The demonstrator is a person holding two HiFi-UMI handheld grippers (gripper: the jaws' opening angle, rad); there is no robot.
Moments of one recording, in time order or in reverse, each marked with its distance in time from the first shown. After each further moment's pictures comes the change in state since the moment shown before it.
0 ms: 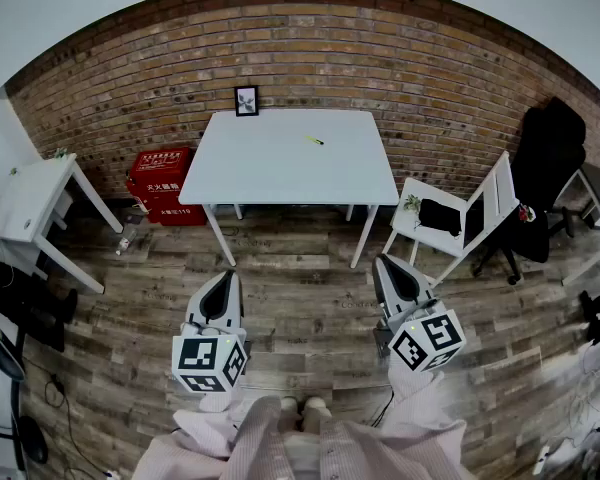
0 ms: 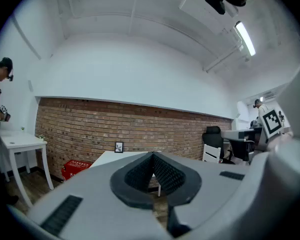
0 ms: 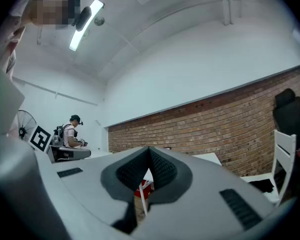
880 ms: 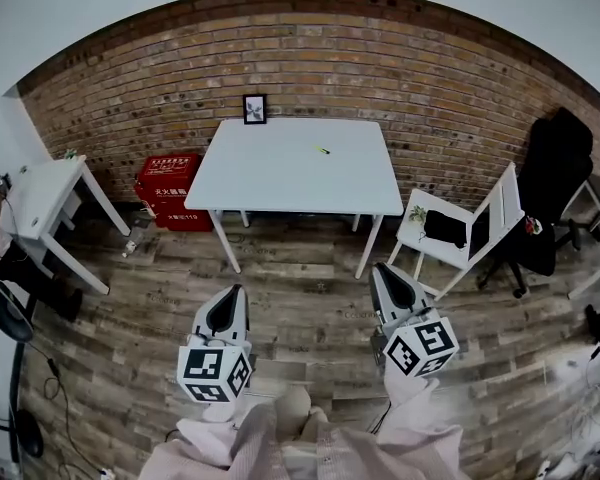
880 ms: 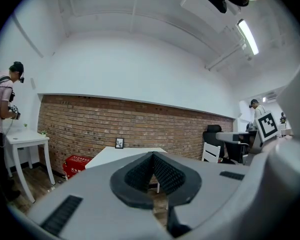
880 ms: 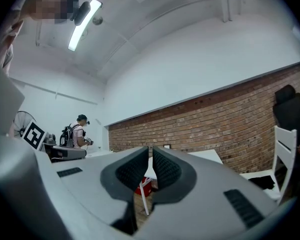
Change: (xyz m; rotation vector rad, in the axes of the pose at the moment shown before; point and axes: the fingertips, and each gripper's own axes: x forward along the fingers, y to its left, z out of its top) left arm -0.011 -0.018 -0.019 -0.020 0.039 0.021; right arm -0.002 -0.010 -0.023 0.018 0.028 0.008
